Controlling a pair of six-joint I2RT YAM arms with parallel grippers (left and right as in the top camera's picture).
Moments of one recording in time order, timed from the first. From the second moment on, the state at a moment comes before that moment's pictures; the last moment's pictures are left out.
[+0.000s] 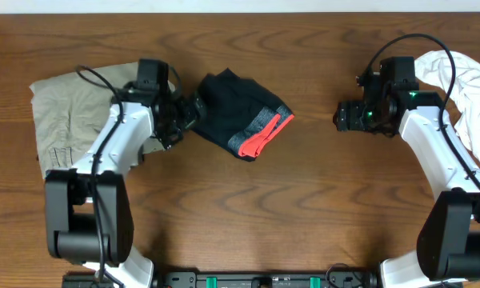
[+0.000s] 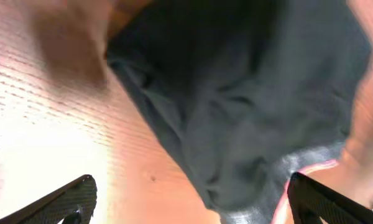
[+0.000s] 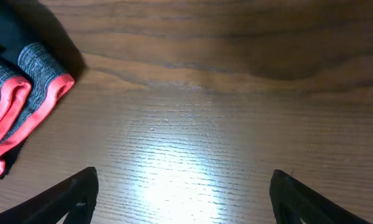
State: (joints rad) left arm -0.09 1.78 1.19 -0.66 0.36 -0.72; right arm 0.01 1.69 1.20 -0.73 -0.19 0.07
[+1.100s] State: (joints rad) left arm -0.21 1.93 1.08 -0.30 0.33 -0.80; right arm 0.01 1.69 1.20 -0.77 -0.19 0.07
